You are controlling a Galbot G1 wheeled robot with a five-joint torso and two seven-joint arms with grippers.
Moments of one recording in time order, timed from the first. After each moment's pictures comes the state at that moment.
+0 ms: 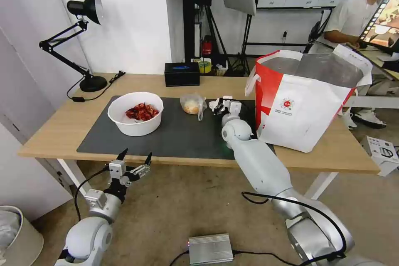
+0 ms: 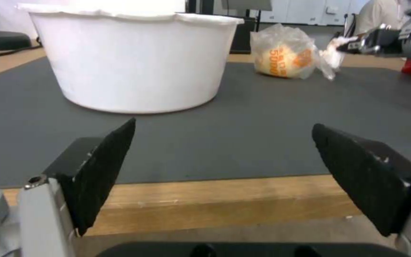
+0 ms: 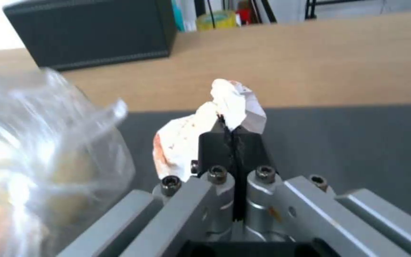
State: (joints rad) left arm 1.43 -1.22 -0.56 -1.89 -0.38 -0.03 0.14; right arm -0.39 1.45 0.00 1.06 0.59 -0.25 0.31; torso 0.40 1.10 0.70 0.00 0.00
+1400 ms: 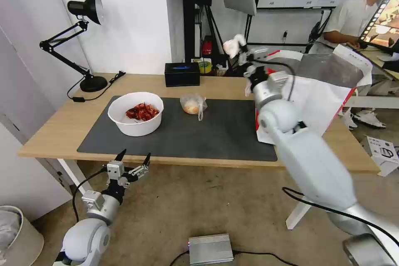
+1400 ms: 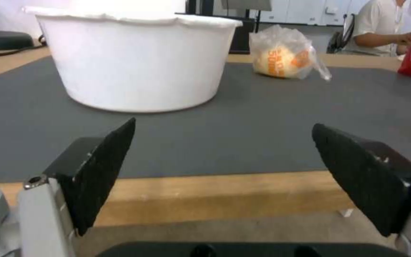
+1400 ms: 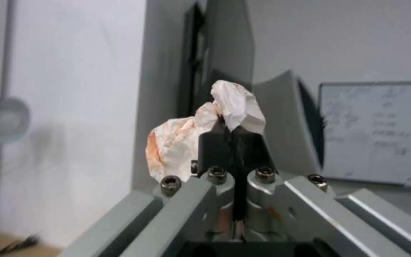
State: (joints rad) left arm 1.46 -1.21 -0.57 -1.92 -0.40 -0.03 0.13; right arm -0.48 1.09 0.11 1.67 0.52 -0.01 0.18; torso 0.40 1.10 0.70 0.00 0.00
